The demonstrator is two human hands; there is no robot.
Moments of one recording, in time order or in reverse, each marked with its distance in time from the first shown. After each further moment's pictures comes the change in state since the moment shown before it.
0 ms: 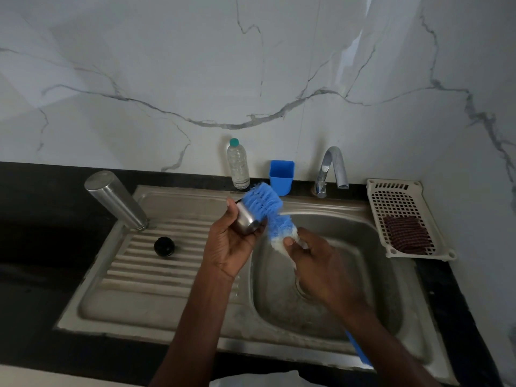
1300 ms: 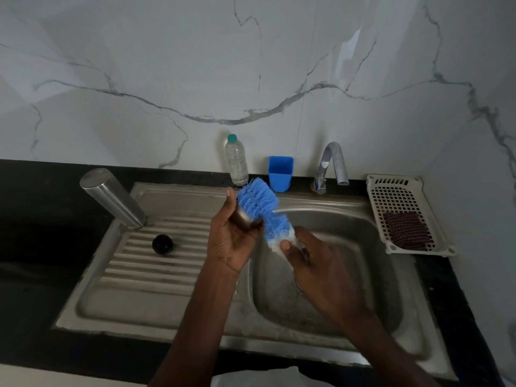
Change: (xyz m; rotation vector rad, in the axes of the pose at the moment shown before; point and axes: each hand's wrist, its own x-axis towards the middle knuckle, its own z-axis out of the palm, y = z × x) left_hand 0.008 -0.006 0.006 0.000 0.011 0.031; right_hand -0.006 0.006 0.000 -0.119 0.018 -0.114
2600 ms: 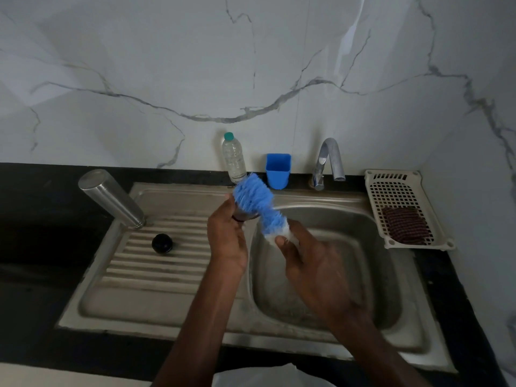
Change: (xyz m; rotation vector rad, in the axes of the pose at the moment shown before) left_hand -0.008 -0.007 0.015 0.384 0.330 0.293; right_hand -0.005 0.006 0.007 -0.180 0.103 -0.127
